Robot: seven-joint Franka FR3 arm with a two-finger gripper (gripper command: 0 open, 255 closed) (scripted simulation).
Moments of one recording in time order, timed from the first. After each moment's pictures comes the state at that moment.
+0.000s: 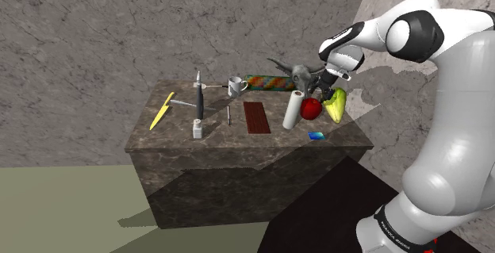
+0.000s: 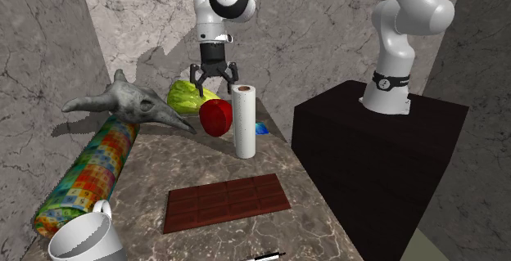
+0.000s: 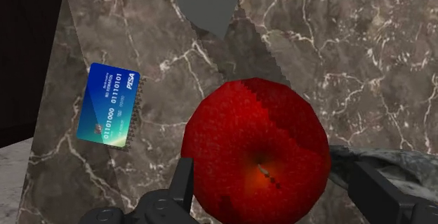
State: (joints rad) arm -0.42 0.54 -0.25 -1.78 0.47 2.25 0.99
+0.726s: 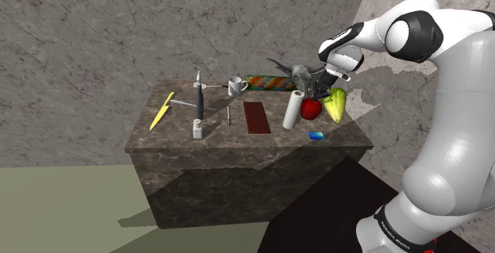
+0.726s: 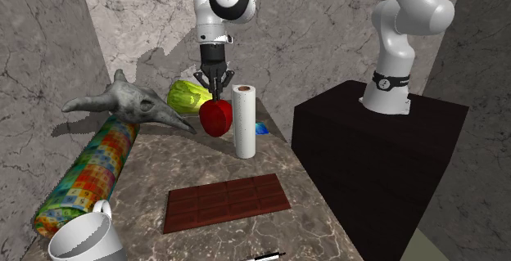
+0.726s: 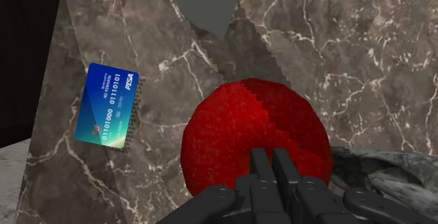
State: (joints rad) arm -0.42 0.54 -0.25 -1.78 0.47 2.26 0.98
